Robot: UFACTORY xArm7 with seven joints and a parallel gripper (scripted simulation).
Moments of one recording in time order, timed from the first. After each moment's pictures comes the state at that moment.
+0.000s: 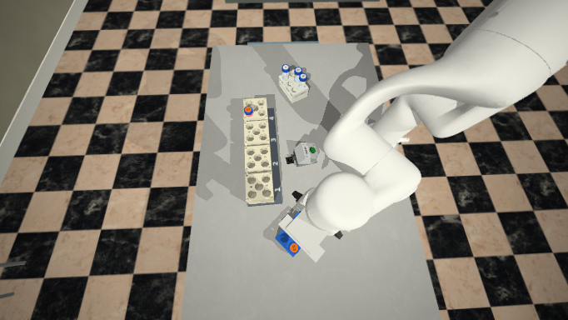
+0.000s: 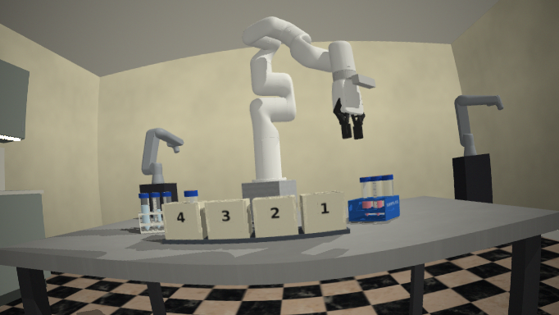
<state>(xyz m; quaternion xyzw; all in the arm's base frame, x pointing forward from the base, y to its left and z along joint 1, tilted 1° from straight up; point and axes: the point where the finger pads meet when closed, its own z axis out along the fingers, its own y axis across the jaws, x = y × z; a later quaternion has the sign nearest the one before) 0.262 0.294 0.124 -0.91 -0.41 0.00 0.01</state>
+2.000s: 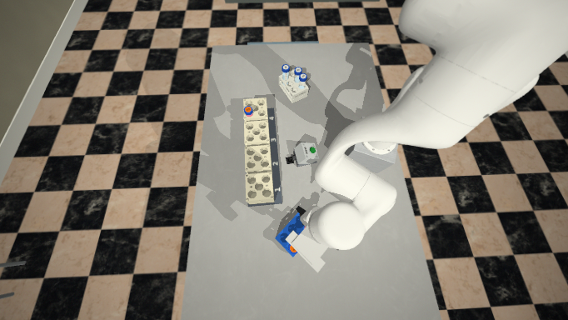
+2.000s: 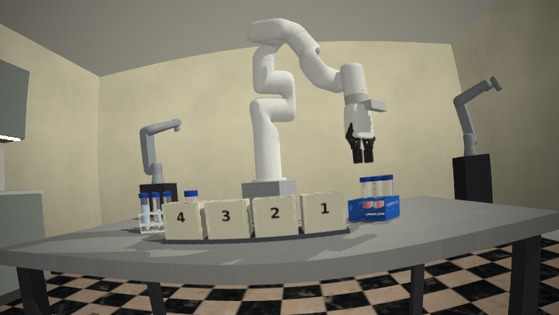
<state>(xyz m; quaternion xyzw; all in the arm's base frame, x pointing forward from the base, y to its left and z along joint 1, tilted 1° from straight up) 0.247 0.322 0.052 -0.91 -0.41 0.00 0.01</state>
